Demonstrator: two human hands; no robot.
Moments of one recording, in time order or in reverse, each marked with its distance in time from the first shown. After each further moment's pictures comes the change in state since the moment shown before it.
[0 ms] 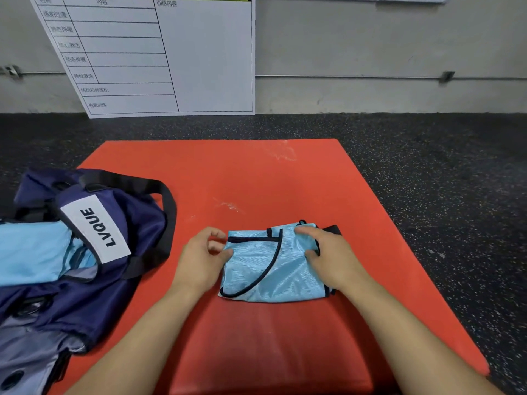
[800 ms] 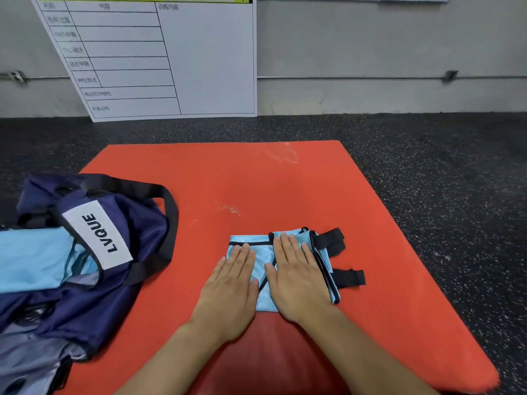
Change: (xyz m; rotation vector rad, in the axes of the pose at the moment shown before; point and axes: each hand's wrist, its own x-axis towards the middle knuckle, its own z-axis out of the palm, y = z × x) left_hand -0.040 -0.029 0.044 0.895 -0.089 0.533; right_hand -0.008 -0.026 0.088 -0.475 0.035 -0.146
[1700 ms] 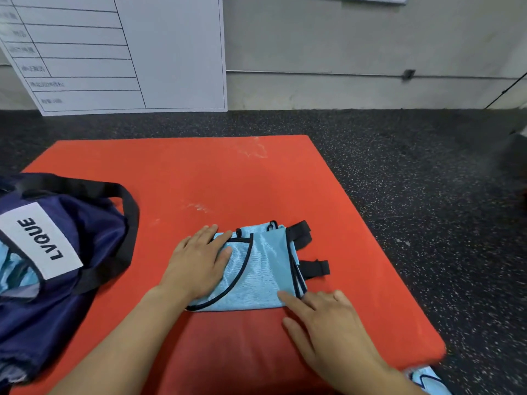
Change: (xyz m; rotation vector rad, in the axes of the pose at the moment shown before) left_hand 0.058 -0.010 -0.022 -0.094 -0.198 -0.082; right_hand -0.119 0.059 -0.048 -0.104 0.140 -0.144
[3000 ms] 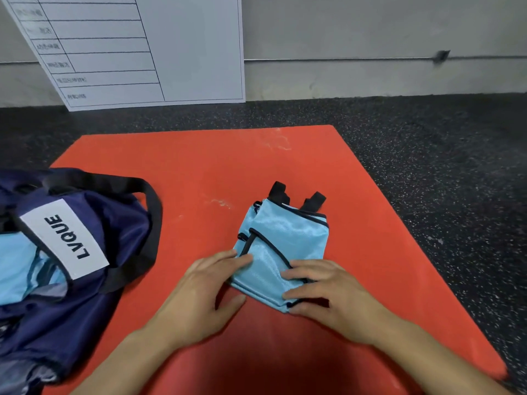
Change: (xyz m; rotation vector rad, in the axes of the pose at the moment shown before) left_hand -0.058 -0.033 -0.005 -0.310 0.138 0.332; right_hand 0.072 0.027 0.032 0.595 -0.020 -0.304
